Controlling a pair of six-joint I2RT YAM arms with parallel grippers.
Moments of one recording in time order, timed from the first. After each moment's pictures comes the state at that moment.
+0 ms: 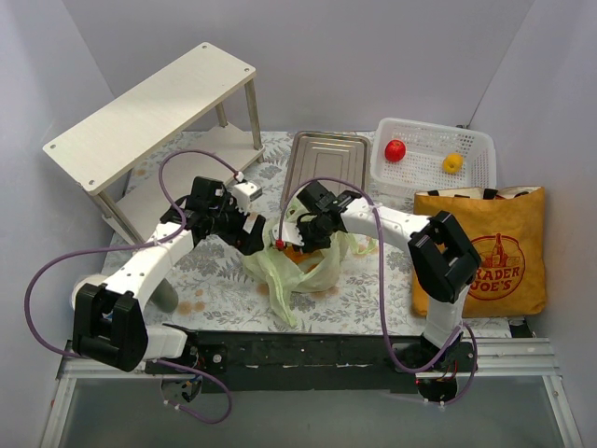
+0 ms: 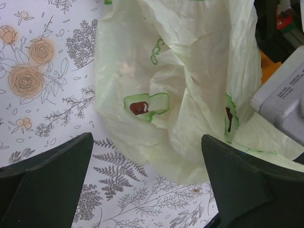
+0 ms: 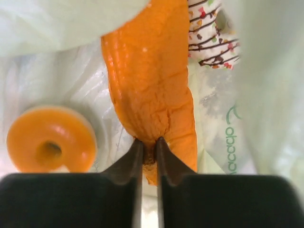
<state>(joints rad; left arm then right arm) -0.31 1.30 0.94 -0.53 0.45 0.24 0.80 1.86 1.33 -0.67 -0.37 -1.10</state>
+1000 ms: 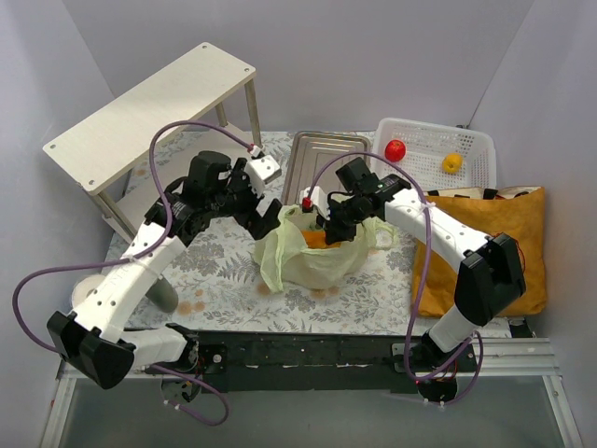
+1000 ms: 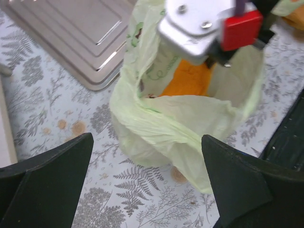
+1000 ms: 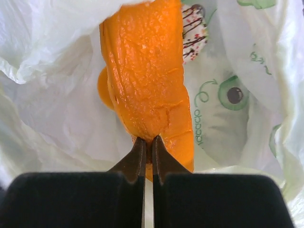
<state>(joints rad) -0.52 1.21 1.28 -0.67 0.33 0.29 0.64 1.60 1.33 -0.83 -0.55 -0.74</state>
